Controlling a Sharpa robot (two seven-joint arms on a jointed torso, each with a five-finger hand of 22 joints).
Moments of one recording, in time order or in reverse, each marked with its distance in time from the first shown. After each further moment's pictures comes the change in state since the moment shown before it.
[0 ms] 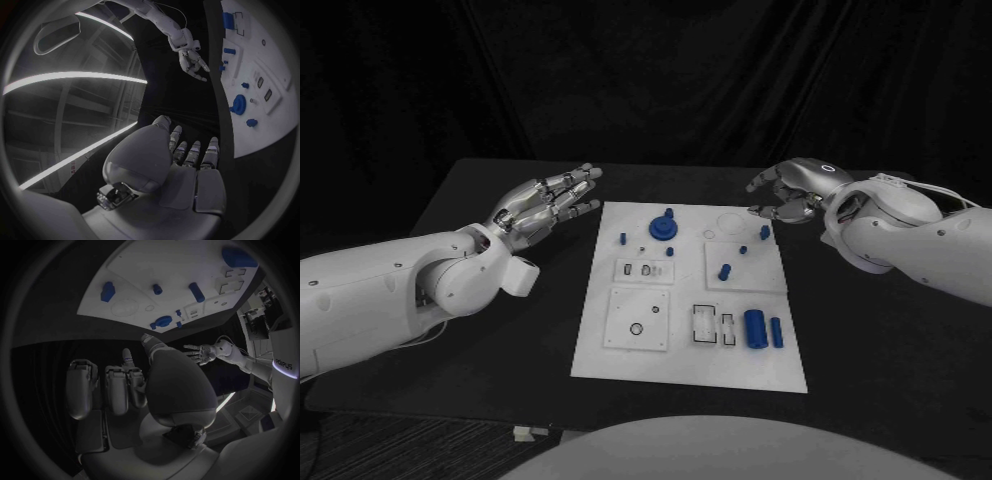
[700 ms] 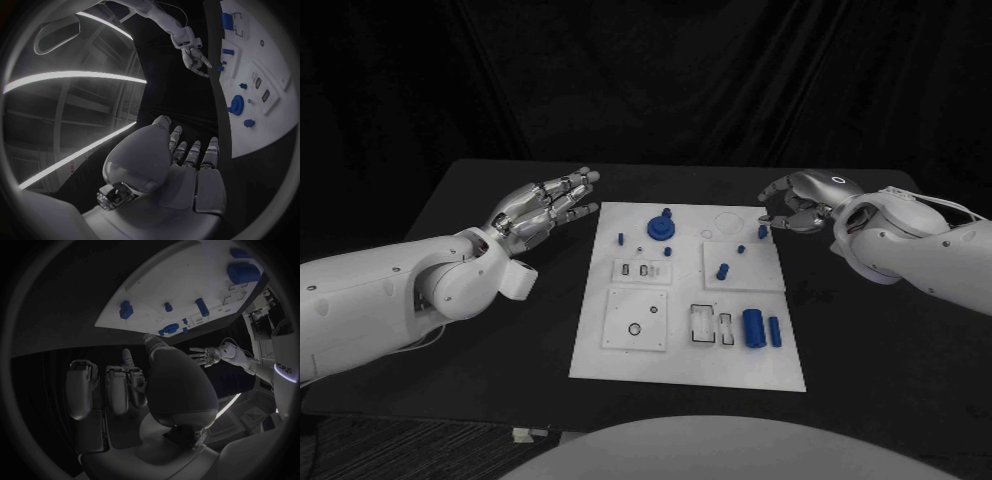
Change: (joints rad) left arm -0.009 0.004 0.000 -0.006 0.000 0.004 0.000; left_hand 0.000 0.000 0.000 0.000 0.000 -0.004 0.004 0.000 0.000 0.000 0.000 0.000 0.000 0.004 0.004 0.000 0.000 0.000 0.000 0.000 0.000 0.000; right arm -0.044 -0.031 0.000 -0.023 0.000 -0.020 -0.006; right_hand 0.003 -0.015 -0.022 0.034 -0.040 0.000 0.000 0.005 0.000 0.000 -0.007 0.000 0.000 0.000 0.000 0.000 0.000 0.000 0.000 0.000 0.000 0.000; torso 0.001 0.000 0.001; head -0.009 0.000
